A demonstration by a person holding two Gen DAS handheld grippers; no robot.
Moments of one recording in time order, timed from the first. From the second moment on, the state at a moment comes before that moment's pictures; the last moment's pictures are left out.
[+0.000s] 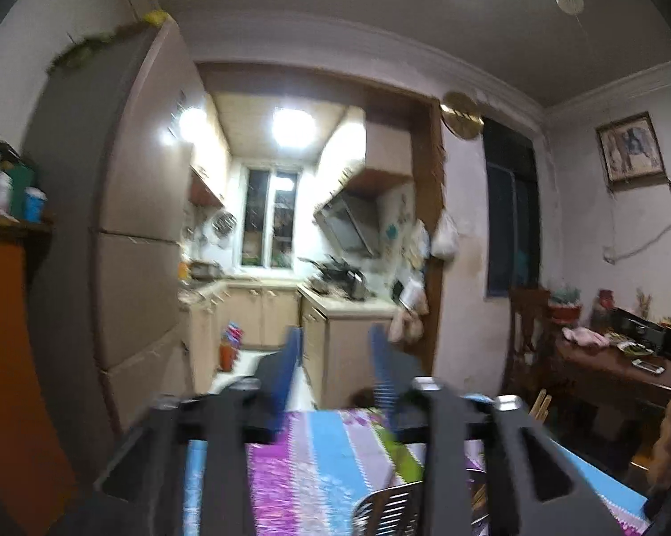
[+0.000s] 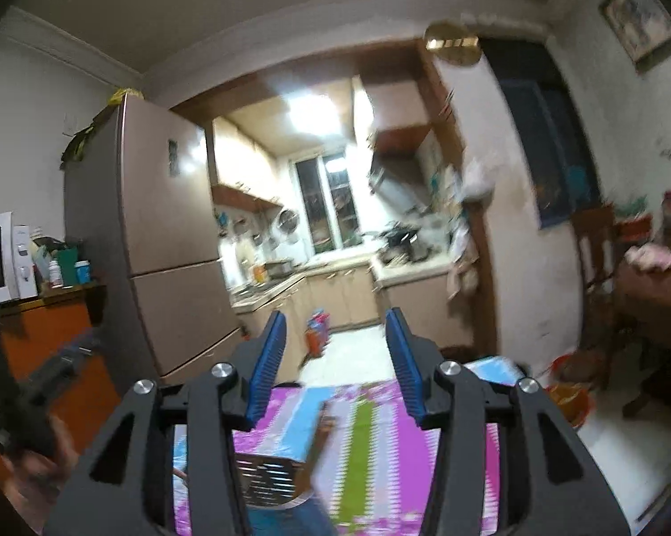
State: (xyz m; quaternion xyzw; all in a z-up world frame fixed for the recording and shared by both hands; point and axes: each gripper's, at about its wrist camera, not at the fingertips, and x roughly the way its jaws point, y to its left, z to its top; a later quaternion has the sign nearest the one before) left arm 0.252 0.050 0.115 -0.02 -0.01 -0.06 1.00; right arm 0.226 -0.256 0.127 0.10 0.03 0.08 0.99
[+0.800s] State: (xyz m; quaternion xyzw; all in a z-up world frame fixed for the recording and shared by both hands) left arm 0.046 -0.014 0.026 0.06 0.15 0.04 0.99; right arm 0.034 -0.221 0.041 0.01 0.11 -0.03 0.99
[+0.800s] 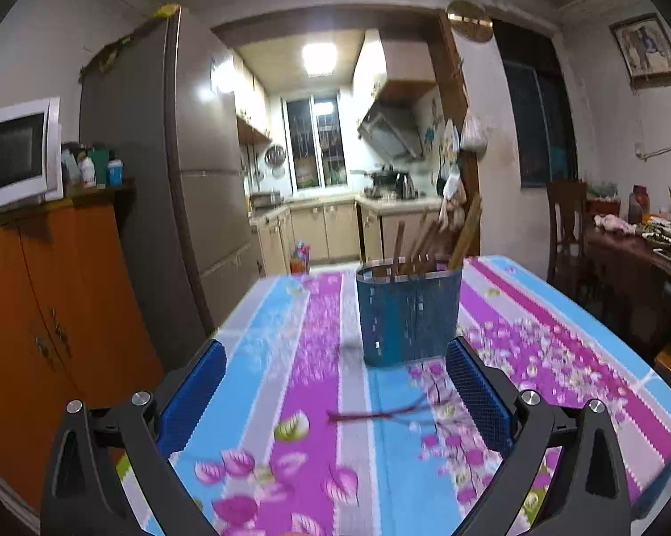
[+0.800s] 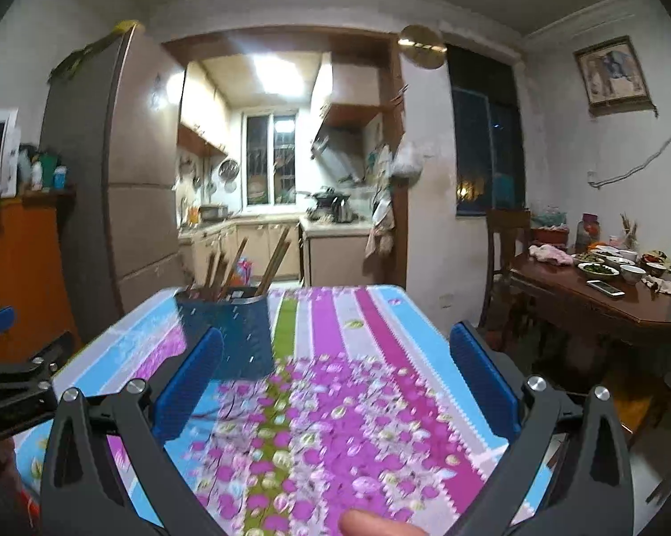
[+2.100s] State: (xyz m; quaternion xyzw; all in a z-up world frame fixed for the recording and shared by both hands) left arm 0.034 -0.039 -0.001 0.09 0.14 0.02 0.99; right arm 0.029 -0.222 0.029 0.00 0.14 -0.02 0.99
